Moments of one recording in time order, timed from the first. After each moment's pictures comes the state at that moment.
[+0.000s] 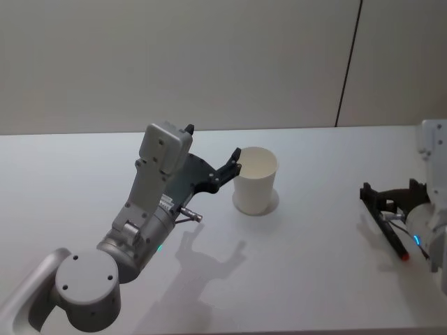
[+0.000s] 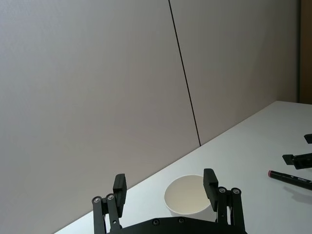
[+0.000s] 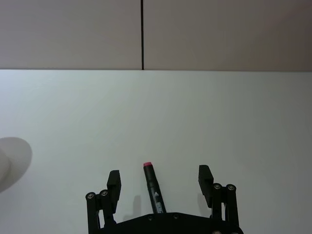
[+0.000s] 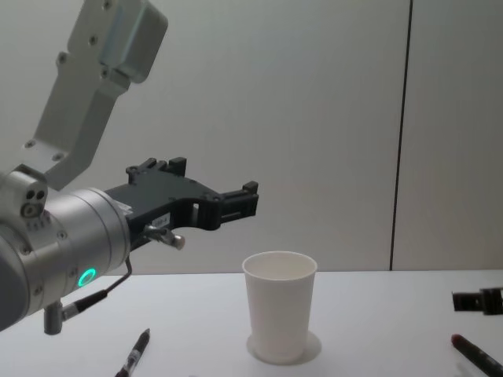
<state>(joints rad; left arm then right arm) -0.24 0.38 0.45 -1.63 -0.20 0.01 -0.01 0.29 0.16 -0.19 -1.40 0.20 0.48 -0.13</state>
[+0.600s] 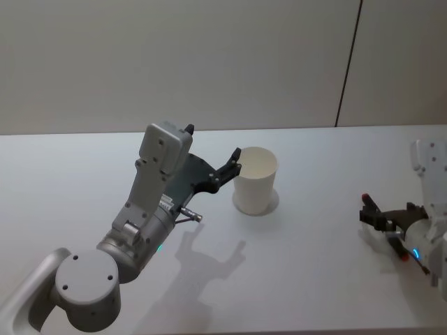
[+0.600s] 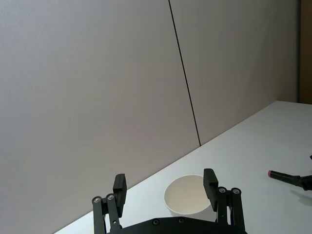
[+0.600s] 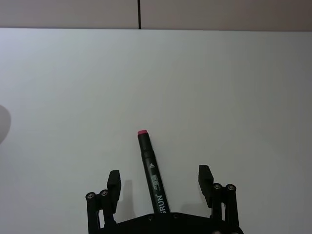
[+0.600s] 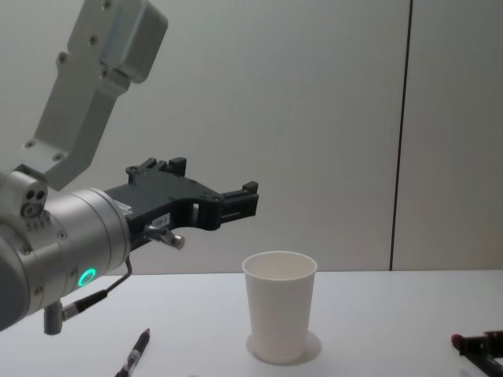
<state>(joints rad) -0.24 0.38 0.45 -1.63 -0.20 0.01 -0.01 0.31 0.15 -0.18 -1.30 0.20 0.52 -0.09</state>
